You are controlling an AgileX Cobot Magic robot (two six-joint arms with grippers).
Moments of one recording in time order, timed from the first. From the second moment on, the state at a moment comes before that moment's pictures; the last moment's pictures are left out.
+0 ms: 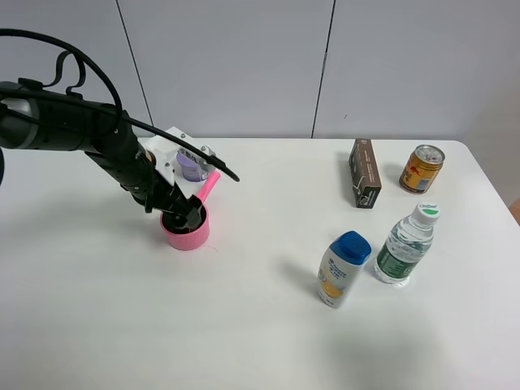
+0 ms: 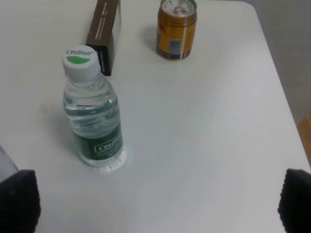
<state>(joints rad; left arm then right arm) -0.41 1.86 -1.09 -0.11 0.44 0.34 -0.09 0.00 -0.51 0.07 1.07 -0.13</state>
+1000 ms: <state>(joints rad) -0.17 1.45 -1.09 -0.03 0.54 0.28 -0.09 0.00 -0.51 0.07 1.07 -0.13</state>
